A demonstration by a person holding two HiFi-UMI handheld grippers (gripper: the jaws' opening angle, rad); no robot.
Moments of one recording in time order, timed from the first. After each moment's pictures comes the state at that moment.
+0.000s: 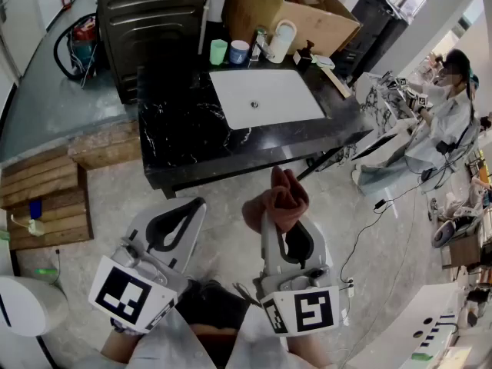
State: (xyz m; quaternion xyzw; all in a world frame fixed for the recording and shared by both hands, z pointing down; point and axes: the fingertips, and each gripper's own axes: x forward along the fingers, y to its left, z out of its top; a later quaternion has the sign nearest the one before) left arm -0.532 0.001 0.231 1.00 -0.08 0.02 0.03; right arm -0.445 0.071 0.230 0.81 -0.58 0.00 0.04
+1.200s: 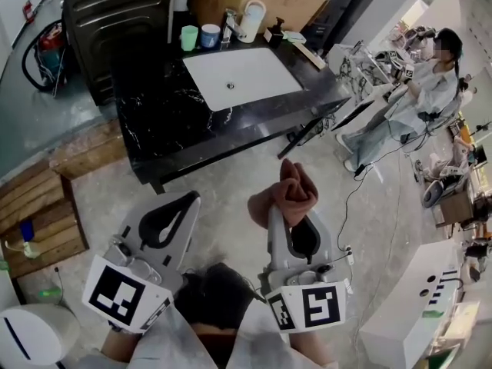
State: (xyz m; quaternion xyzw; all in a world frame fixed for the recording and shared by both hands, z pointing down) left arm -0.552 0.008 0.237 1.00 0.00 0.01 0.04; right arm -0.465 0.105 0.238 0.87 -0.50 0.01 0.05
